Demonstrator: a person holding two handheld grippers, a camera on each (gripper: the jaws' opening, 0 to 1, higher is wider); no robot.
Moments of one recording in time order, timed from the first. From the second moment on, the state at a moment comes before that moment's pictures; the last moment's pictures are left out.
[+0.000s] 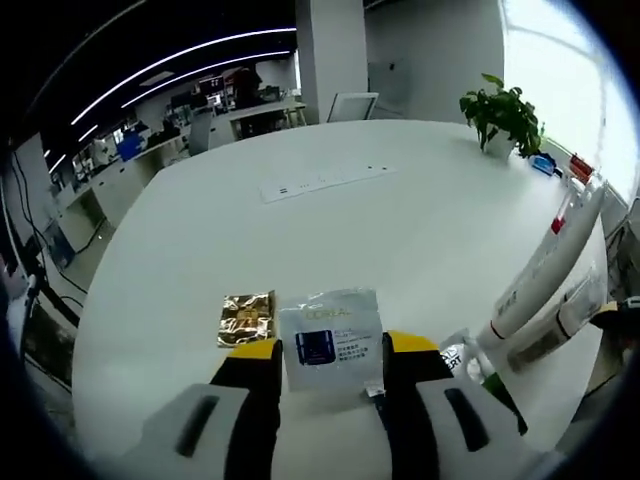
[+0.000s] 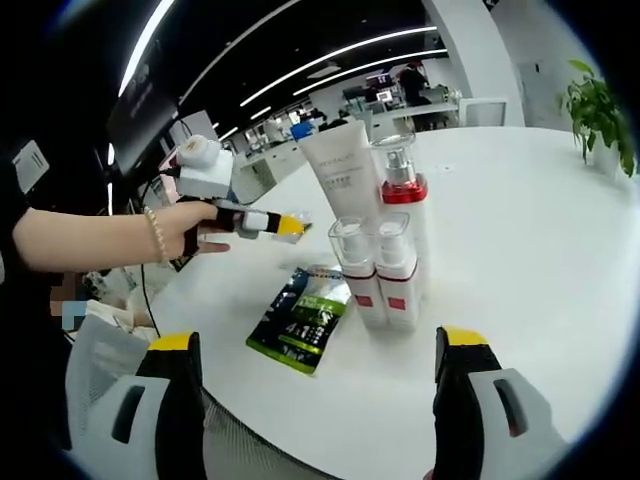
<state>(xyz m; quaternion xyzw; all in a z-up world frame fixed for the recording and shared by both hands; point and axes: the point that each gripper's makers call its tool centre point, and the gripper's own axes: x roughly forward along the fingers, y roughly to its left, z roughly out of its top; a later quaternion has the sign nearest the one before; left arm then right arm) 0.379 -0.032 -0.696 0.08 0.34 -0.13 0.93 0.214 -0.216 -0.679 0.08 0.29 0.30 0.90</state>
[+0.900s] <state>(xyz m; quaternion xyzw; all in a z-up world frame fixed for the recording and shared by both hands) 0.319 -0.041 -0.657 0.09 0.30 -0.19 0.93 0.209 -0.202 -0.668 0.09 0.27 0.34 0.90</state>
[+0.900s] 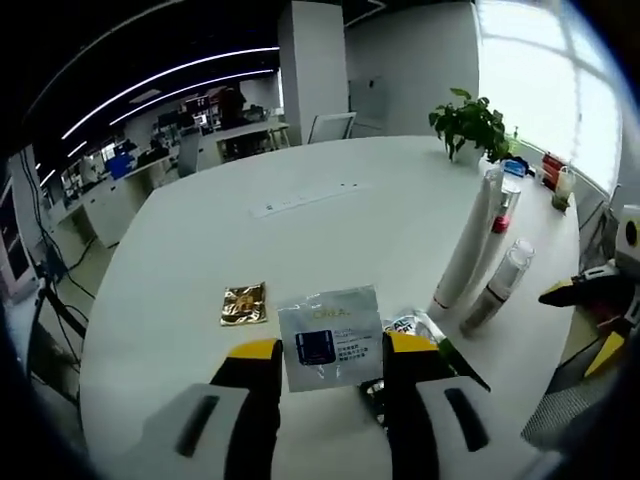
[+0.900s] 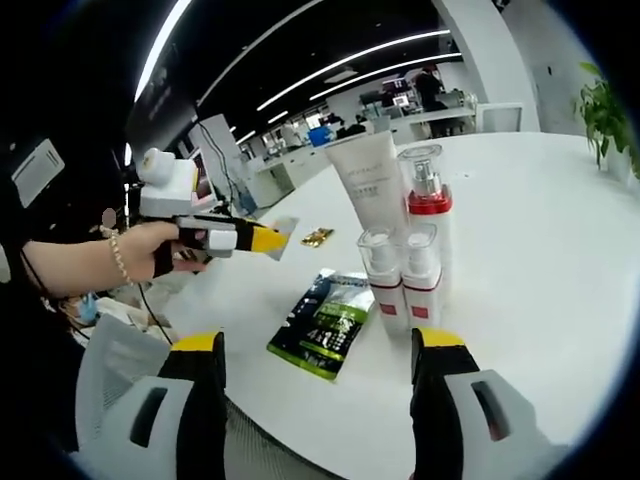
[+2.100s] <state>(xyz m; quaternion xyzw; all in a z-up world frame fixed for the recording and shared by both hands) 0.238 -0.072 -0.633 0.17 0.25 -0.30 0.90 0.224 -0.122 -0.626 0.22 0.24 0.42 0.84</state>
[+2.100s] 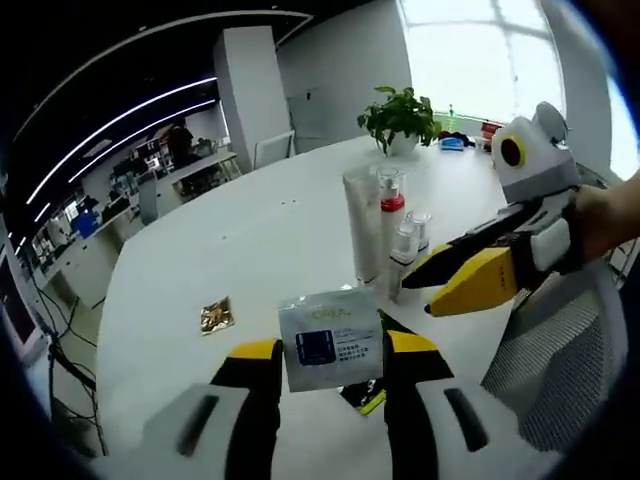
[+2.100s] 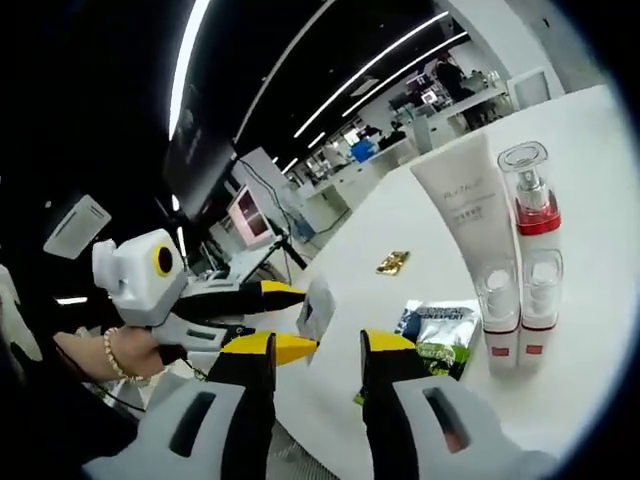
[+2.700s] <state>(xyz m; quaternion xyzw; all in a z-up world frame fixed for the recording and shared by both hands) 0.222 -0.090 -0.637 0.16 0.26 -0.33 0.89 0.224 -0.116 -0.630 0.28 0.25 0.42 0.83</state>
